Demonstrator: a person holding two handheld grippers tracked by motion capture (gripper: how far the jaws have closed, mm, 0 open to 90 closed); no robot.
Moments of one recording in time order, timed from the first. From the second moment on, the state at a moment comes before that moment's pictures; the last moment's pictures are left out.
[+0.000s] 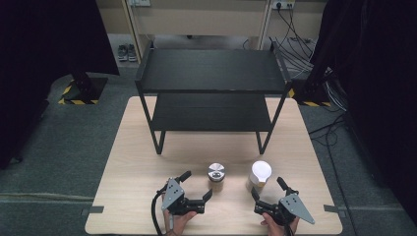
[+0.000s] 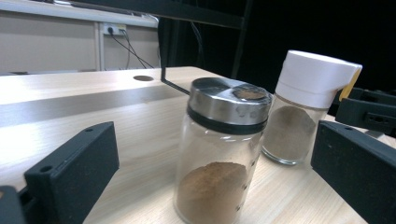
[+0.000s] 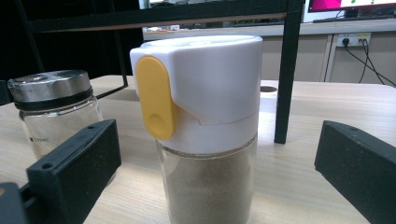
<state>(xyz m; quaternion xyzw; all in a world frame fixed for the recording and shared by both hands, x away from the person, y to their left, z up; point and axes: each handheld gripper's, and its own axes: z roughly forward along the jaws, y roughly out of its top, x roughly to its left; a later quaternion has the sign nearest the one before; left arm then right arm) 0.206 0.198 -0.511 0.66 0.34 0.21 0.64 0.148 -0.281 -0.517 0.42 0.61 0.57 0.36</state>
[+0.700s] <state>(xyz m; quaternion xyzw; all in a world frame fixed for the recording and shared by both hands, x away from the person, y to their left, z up) 0.225 0.163 -0.495 0.69 0.34 0.22 0.59 0.149 -0.282 -0.517 0.42 0.60 0.57 0.35</state>
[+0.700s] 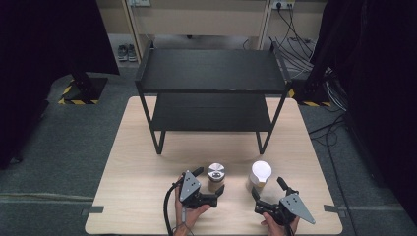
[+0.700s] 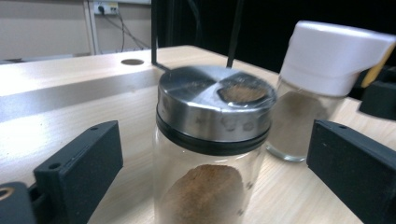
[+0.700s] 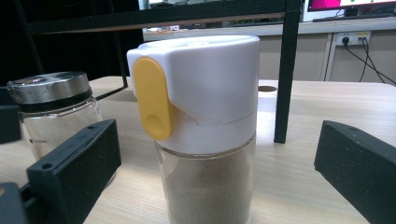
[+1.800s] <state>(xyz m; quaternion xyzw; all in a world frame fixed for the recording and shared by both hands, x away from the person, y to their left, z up) 0.235 0.140 -0.486 0.72 0.36 0.23 0.55 0.149 -0.282 -0.517 0.43 0.60 0.57 0.35</state>
